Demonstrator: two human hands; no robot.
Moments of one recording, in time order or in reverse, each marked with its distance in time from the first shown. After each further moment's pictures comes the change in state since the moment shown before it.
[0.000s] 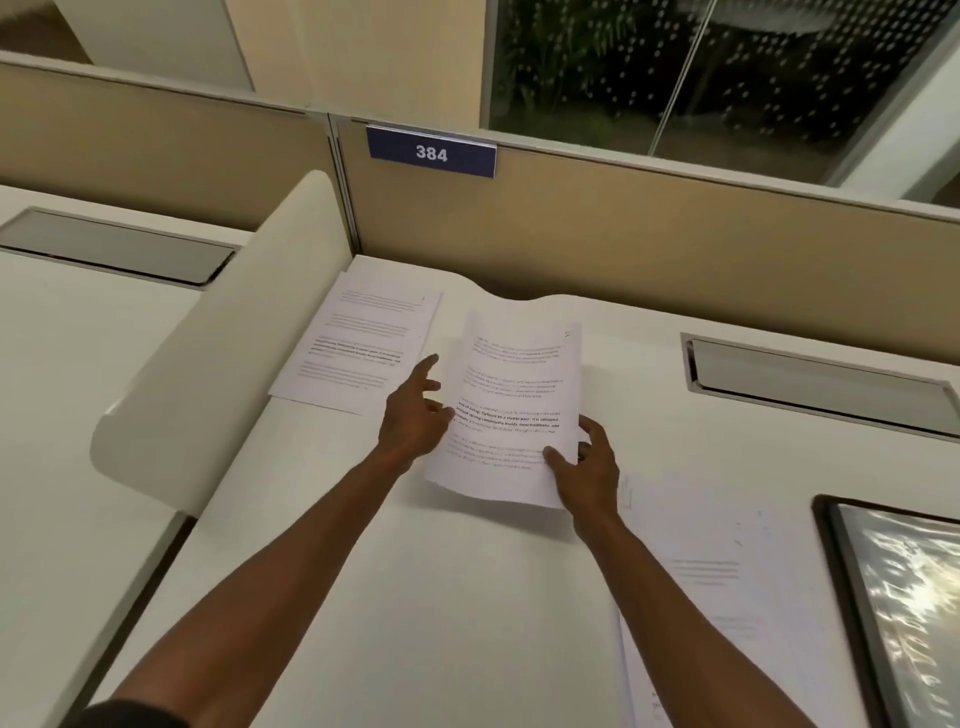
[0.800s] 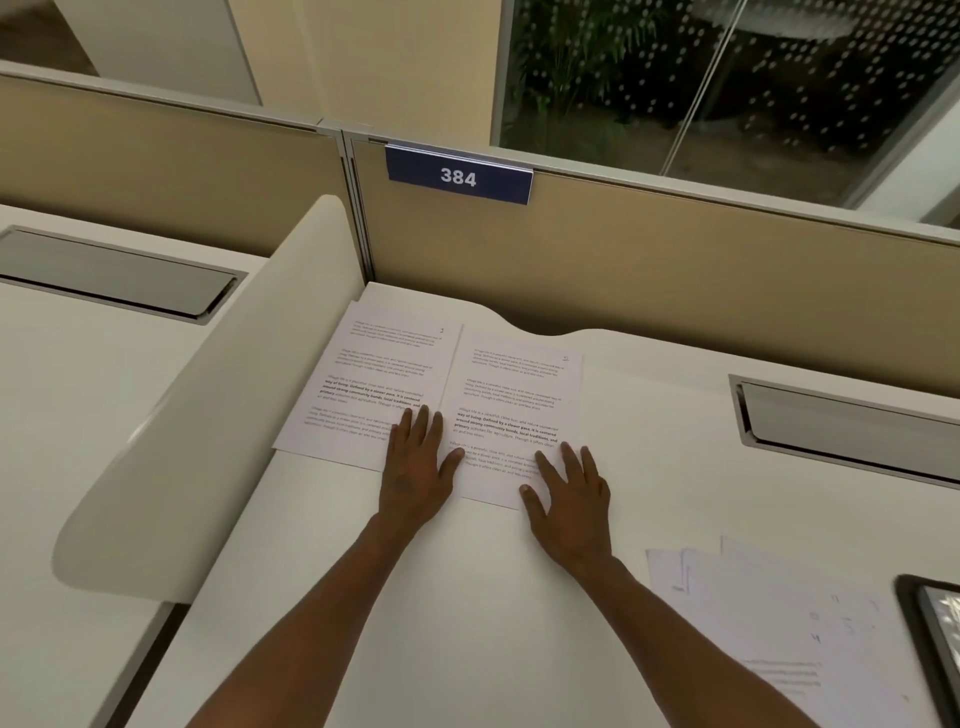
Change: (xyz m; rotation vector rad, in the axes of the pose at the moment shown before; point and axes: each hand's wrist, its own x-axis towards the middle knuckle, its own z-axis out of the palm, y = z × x) left_hand 0.090 -0.109 0.013 0.621 0.085 0.303; right_hand 0.078 0.041 0.085 -0.977 -0.095 -0.419
